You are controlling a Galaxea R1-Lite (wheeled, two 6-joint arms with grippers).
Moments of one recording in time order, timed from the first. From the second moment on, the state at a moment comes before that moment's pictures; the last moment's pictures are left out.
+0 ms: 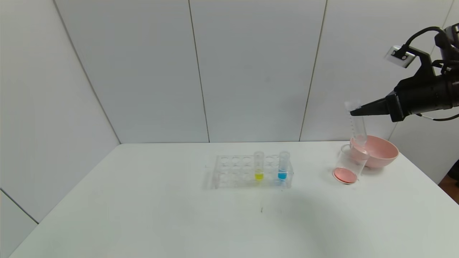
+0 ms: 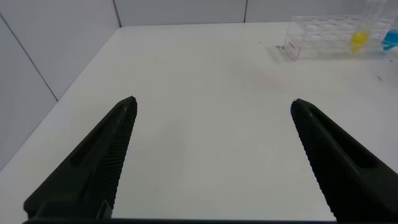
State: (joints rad) left arm 0.00 0.00 0.00 0.00 0.00 0.00; right arm -0.01 1.83 -1.76 0.55 0.61 -0.37
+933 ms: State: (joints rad) left arm 0.00 0.00 0.00 0.00 0.00 0.00; right arm -0.09 1.67 -0.92 -0.66 0.35 0.02
